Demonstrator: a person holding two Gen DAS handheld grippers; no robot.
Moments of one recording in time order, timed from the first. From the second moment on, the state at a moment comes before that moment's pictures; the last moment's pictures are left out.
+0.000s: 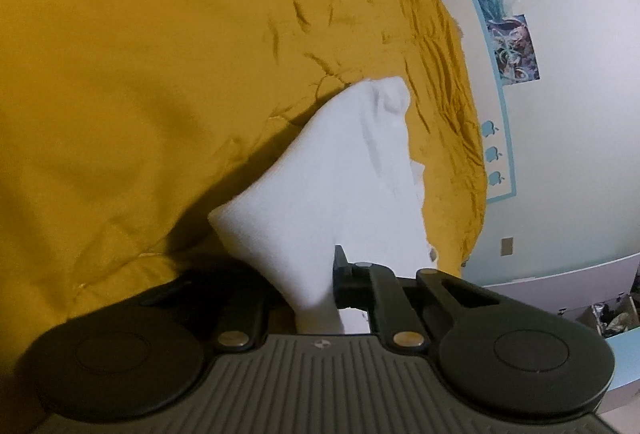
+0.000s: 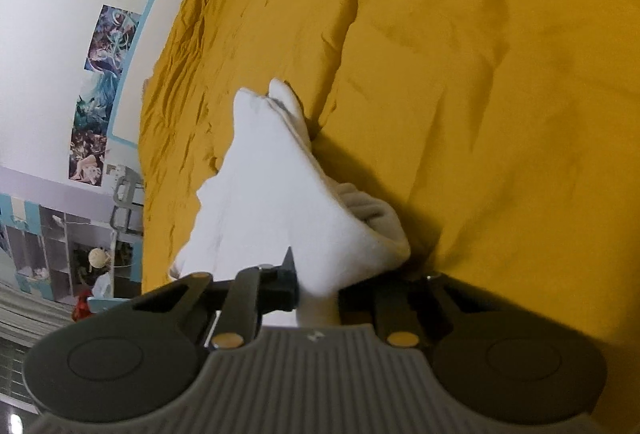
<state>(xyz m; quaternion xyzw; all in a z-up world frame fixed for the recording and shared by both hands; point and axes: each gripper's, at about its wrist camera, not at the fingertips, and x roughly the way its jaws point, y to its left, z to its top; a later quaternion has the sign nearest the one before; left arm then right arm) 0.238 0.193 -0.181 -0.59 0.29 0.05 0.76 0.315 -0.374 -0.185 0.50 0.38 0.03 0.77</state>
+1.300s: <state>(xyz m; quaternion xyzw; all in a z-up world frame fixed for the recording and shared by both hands) 0.081 0.083 -0.024 -0.22 0.38 0.02 0.90 0.081 -0.419 -0.040 0.22 0.29 0.01 0.93</state>
